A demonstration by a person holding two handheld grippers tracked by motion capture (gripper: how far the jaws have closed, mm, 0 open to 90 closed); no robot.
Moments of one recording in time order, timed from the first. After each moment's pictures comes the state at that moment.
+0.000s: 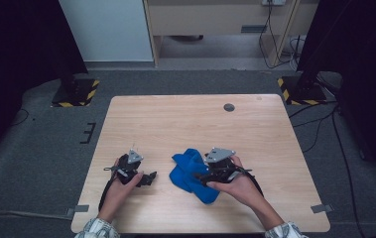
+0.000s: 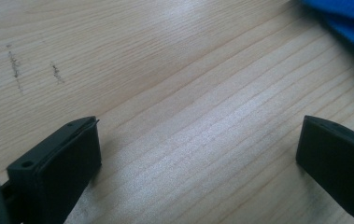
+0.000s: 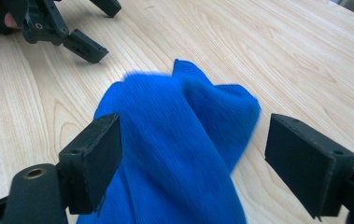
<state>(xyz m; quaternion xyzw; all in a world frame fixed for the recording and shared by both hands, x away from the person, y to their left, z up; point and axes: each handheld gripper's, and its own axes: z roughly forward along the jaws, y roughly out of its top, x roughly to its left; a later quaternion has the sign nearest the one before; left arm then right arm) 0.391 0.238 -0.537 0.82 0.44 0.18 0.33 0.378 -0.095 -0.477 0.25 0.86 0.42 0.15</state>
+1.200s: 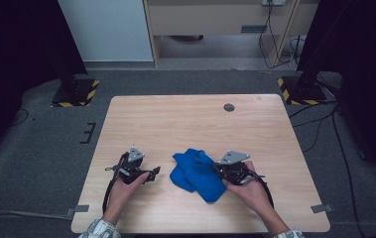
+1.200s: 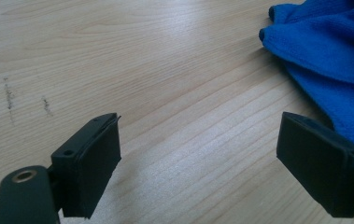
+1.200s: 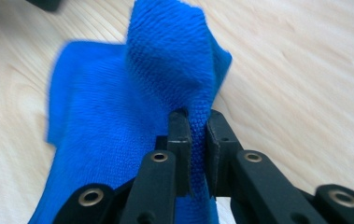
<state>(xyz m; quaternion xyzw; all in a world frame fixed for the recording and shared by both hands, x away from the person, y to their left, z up) 0.387 0.225 -0.520 0.79 0.44 0.18 0.38 0.378 -0.133 -0.498 0.30 0.85 0.39 0.17</state>
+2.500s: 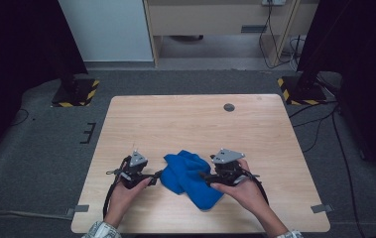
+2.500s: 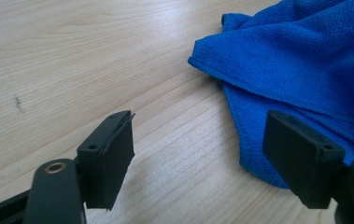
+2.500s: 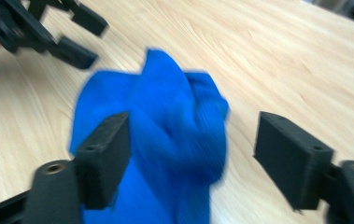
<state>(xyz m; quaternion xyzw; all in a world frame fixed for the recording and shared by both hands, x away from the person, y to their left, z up) 0.368 0.216 -0.512 0.80 0.43 0.17 0.38 0.366 -0.102 -0.464 0.29 0.84 0.43 0.16</state>
